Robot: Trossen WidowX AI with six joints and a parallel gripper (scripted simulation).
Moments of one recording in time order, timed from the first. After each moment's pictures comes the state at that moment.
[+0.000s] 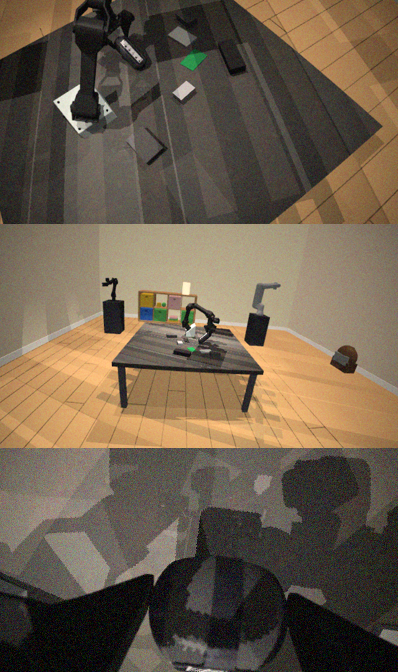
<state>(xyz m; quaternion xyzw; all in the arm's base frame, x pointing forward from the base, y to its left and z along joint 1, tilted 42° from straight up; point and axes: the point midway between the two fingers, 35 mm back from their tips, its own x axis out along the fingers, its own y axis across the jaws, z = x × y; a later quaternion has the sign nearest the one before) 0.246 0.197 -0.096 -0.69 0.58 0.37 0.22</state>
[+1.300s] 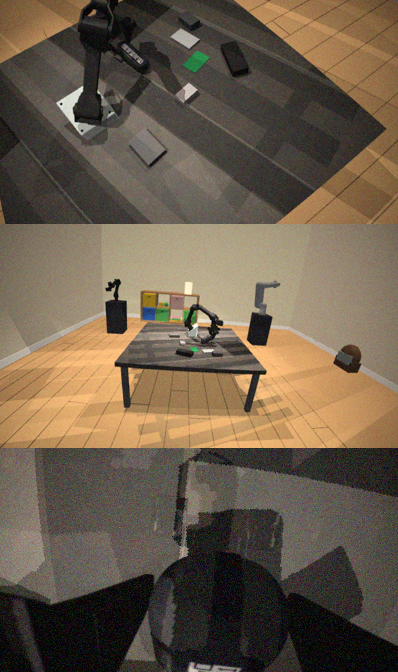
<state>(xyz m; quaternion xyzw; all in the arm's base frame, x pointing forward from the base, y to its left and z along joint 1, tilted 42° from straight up) 0.242 0.192 -0.128 -0.69 0.58 0.37 0.22</state>
